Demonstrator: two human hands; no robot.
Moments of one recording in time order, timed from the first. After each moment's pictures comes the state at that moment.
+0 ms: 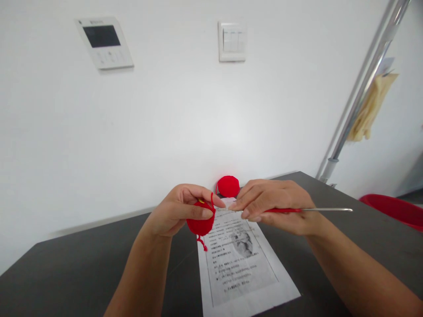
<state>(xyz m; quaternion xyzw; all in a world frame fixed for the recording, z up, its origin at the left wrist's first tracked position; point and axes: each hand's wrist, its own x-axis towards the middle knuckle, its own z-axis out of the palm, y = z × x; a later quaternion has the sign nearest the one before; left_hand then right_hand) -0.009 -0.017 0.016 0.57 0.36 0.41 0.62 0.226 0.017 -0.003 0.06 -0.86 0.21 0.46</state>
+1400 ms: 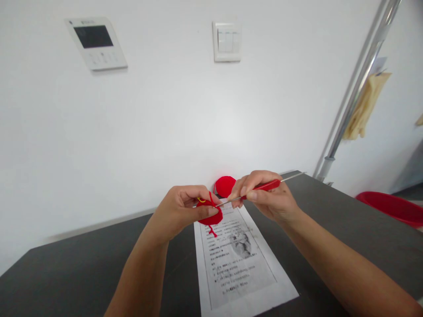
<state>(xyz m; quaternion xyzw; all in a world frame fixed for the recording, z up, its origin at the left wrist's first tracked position) -0.003 -0.015 0.011 0.63 0.38 0.43 0.52 0.208 0.031 -0.027 0.04 -0.66 0.52 0.53</state>
